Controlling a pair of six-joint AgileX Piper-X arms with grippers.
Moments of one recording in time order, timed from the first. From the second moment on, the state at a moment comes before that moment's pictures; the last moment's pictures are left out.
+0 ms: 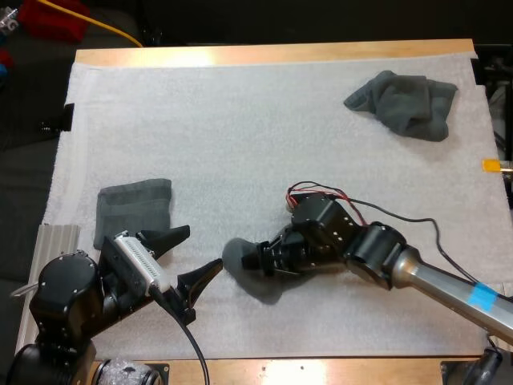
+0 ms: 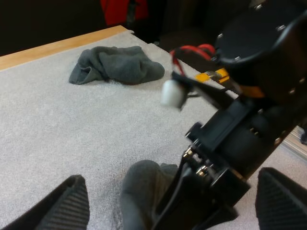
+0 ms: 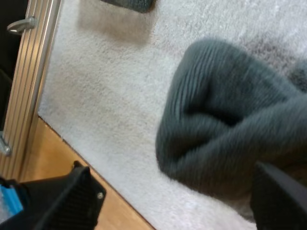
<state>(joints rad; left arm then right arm) -0.20 0.45 -0.76 0.81 0.65 -1.76 0.91 1.40 -0.95 0.49 -0.34 -1.15</state>
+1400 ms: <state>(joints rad) -0.20 0.45 -0.76 0.93 0.65 -1.76 0.61 1.28 -0.90 0.83 -0.19 -1.54</state>
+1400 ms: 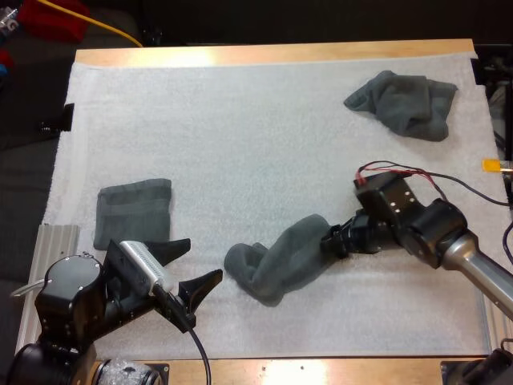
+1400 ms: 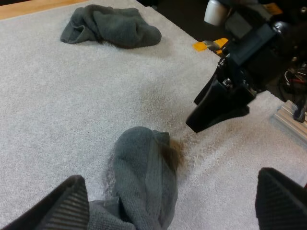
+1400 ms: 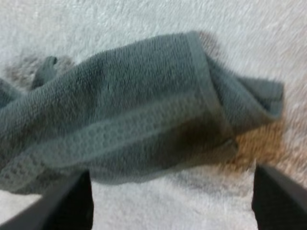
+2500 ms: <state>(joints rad) -0.20 0.45 -0.76 0.93 0.65 -1.77 0.50 1.56 -0.72 0.48 -0.46 -1.43</state>
